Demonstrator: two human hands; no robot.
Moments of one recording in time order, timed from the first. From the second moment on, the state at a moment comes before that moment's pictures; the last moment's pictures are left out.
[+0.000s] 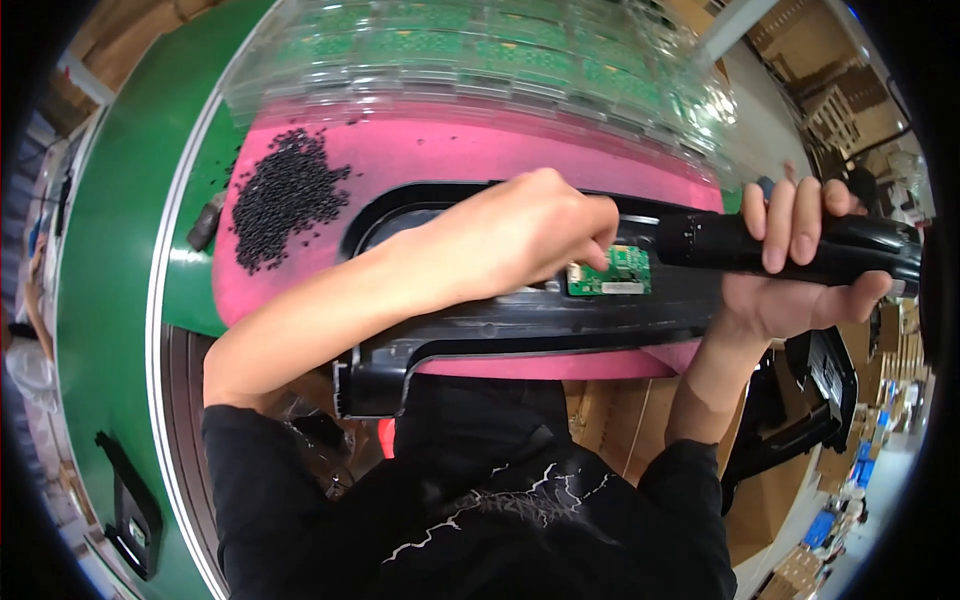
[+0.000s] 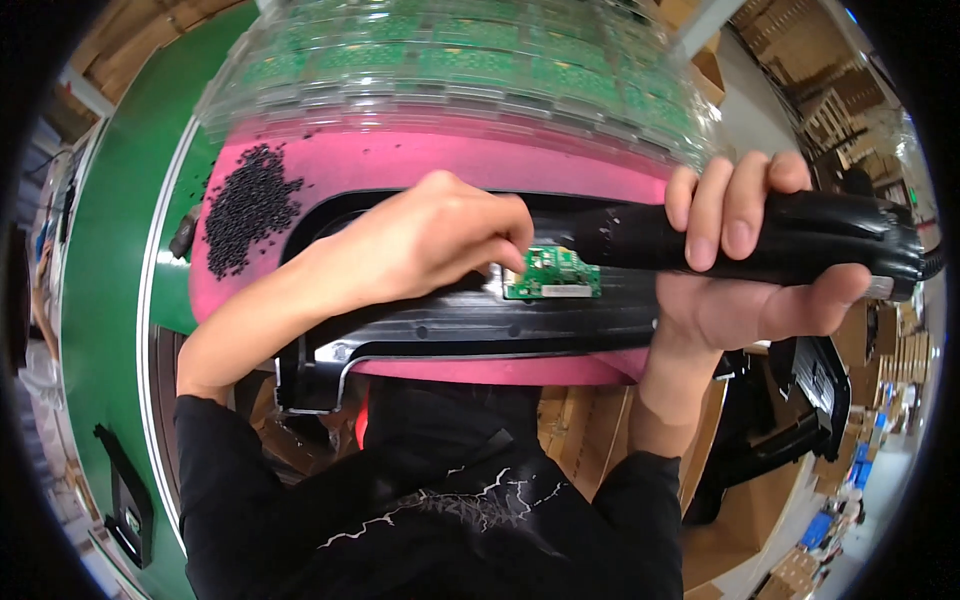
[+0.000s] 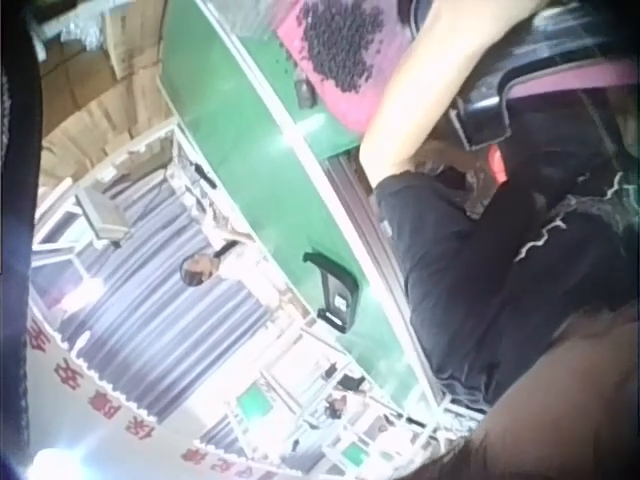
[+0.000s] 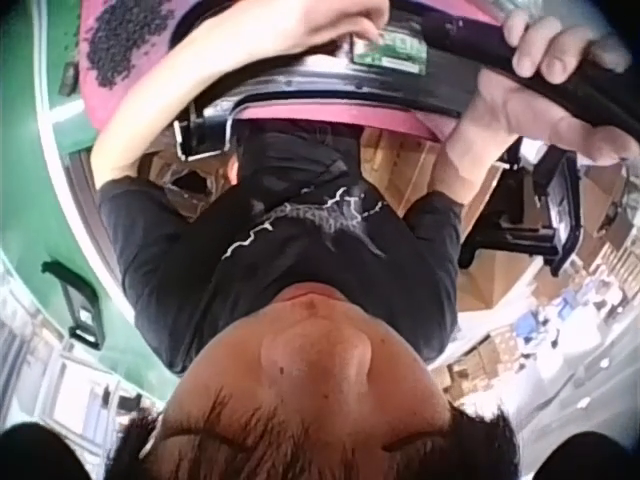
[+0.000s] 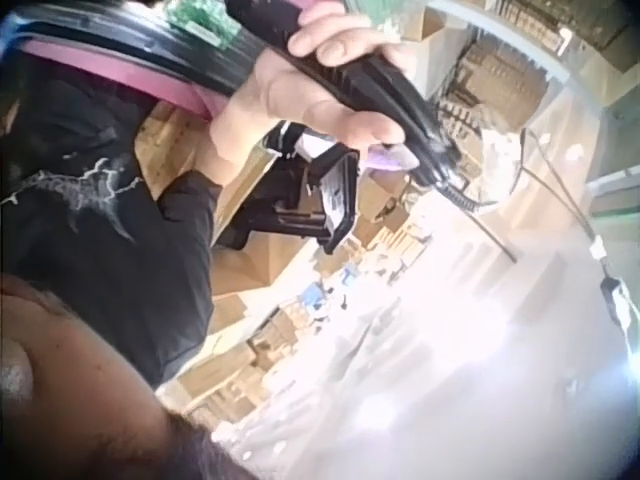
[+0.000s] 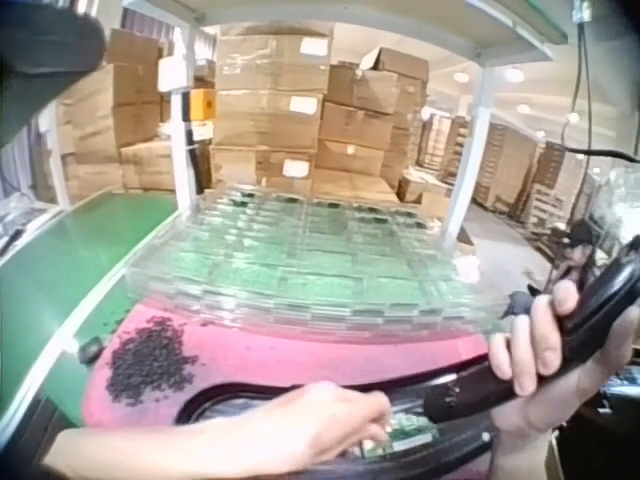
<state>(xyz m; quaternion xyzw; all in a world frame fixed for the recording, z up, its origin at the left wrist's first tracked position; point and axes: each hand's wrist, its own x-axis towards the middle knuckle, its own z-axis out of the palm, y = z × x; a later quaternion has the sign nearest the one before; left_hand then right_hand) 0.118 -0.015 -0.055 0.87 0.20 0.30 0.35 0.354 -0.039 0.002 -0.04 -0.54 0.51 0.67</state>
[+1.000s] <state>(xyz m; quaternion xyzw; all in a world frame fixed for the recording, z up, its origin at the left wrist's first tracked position) 0.140 0.008 -0.054 0.82 0.13 0.44 0.34 0.379 -0.020 0.025 -0.06 -0.69 0.52 0.50</state>
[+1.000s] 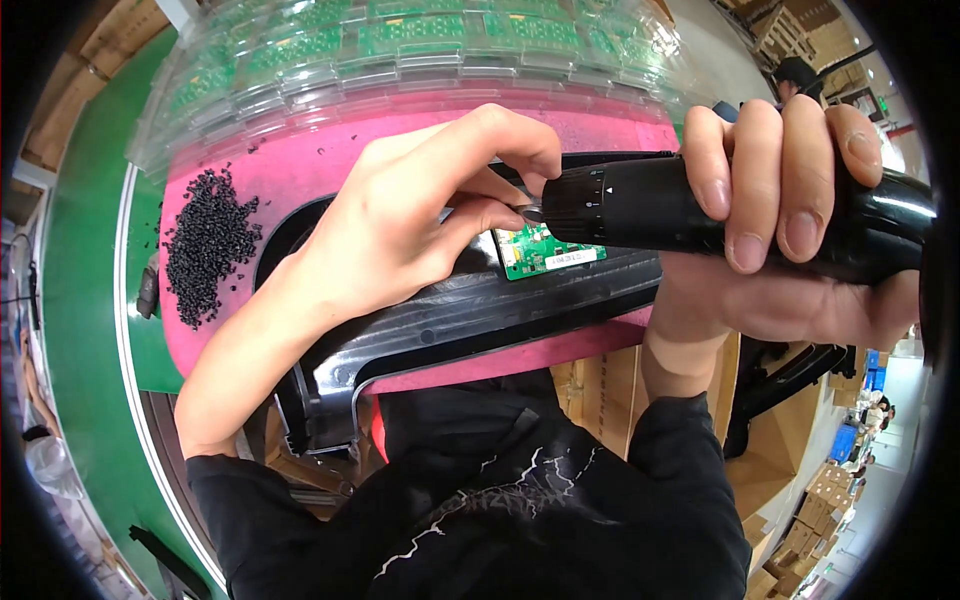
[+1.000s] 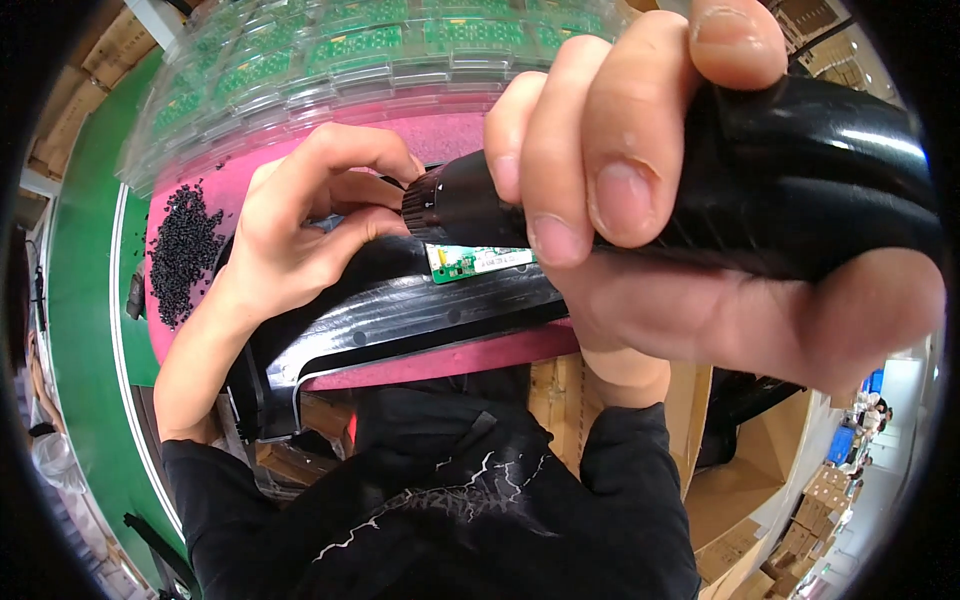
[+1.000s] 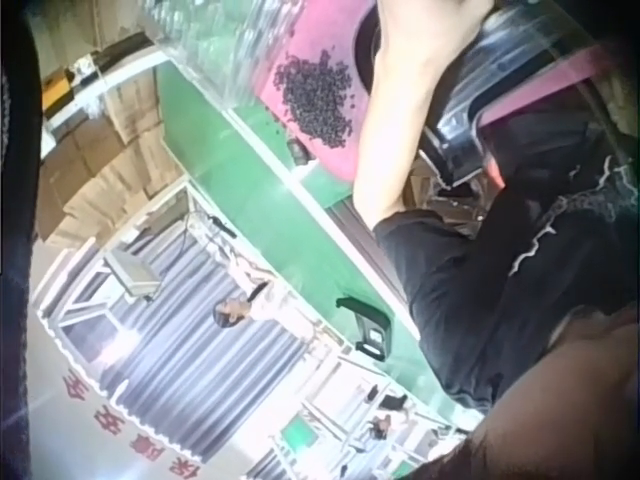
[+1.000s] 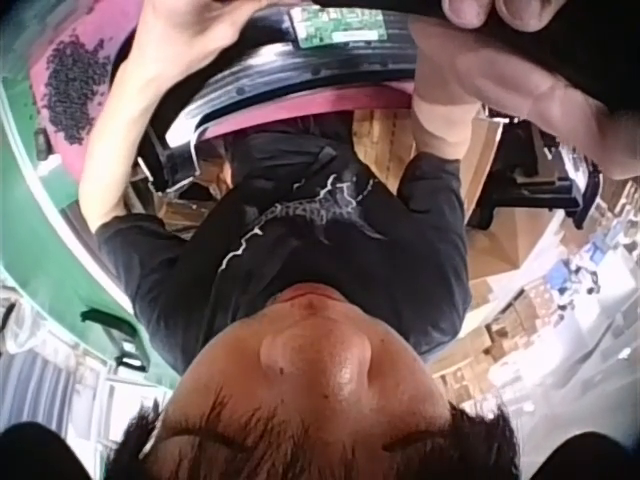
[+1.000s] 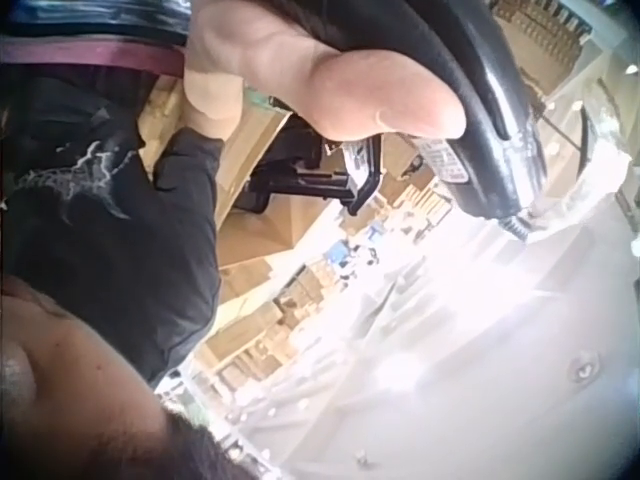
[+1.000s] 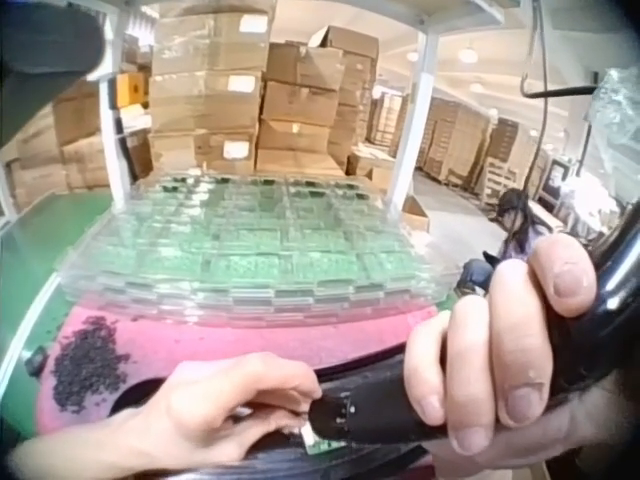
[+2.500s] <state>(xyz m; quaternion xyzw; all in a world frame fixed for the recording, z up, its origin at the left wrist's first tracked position) 0.126 0.008 -0.074 0.86 0.31 0.36 0.18 0.319 -0.006 -0.047 -0.24 -0.62 0.48 0.56</state>
